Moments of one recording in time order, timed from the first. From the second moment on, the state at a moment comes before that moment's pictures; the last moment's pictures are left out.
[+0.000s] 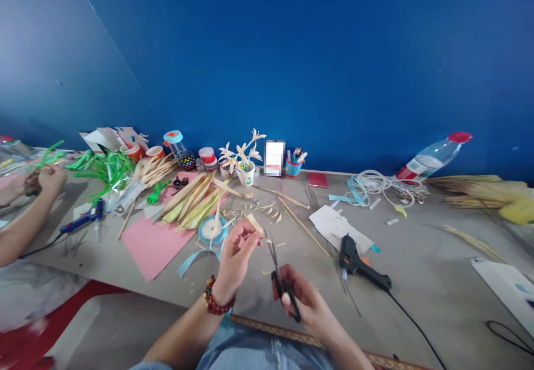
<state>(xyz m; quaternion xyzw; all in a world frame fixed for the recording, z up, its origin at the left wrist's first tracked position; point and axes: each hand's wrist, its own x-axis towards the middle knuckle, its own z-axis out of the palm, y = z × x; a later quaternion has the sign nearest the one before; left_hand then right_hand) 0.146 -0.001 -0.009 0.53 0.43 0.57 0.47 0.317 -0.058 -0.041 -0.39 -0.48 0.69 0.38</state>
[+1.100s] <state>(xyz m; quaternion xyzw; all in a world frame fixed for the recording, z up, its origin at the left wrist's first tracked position) 0.145 -0.008 -0.006 0.49 0.46 0.59 0.45 0.280 -0.040 -0.042 -0.40 -0.52 0.63 0.41</state>
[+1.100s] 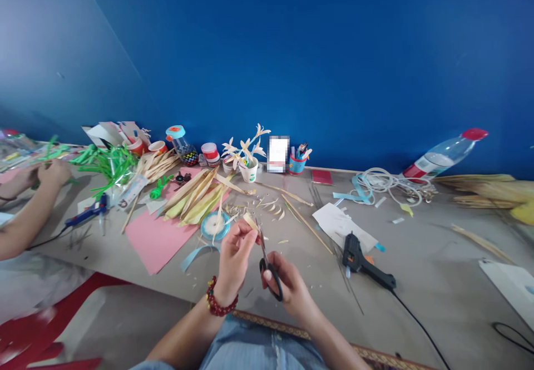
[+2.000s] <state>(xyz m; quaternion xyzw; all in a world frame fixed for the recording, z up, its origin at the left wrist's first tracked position) 0.130 -0.013 -0.003 0.57 0.42 0.53 0.47 0.317 -0.046 -0.039 -0.37 -0.56 0.64 0.37</state>
